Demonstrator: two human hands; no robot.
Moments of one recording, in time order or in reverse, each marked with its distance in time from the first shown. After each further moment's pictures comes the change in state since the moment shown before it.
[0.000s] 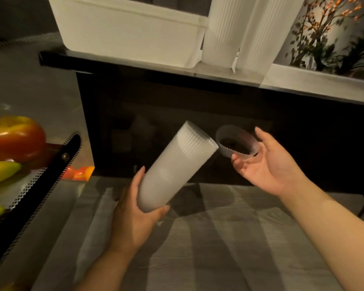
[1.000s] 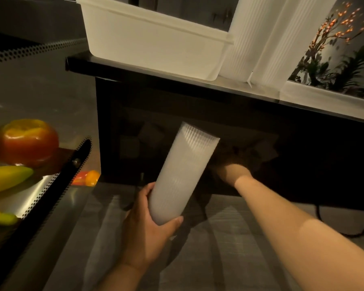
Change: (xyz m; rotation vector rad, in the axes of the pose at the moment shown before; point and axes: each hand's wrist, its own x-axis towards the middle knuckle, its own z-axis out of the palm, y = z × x) left_hand -0.002 -0.008 0.005 -0.012 0.014 0.066; right_hand 0.108 0.048 0.027 -1.840 0.214 -0.201
